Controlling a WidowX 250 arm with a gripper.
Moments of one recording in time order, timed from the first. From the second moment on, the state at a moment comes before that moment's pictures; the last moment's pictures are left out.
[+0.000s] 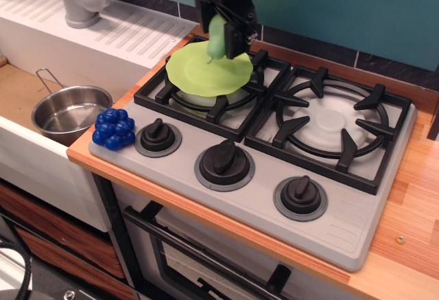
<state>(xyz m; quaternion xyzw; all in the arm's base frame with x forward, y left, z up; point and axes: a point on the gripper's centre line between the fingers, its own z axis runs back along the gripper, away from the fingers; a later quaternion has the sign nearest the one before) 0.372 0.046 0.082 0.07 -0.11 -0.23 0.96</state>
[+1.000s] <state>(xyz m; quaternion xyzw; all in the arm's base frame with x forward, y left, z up) 0.357 0.029 0.083 0.06 -0.08 -0.22 0.97</state>
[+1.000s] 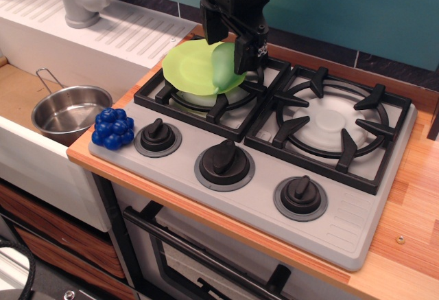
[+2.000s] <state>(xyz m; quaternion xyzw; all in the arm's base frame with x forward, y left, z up) 0.365 0.027 0.147 0.07 -0.03 -0.23 0.97</state>
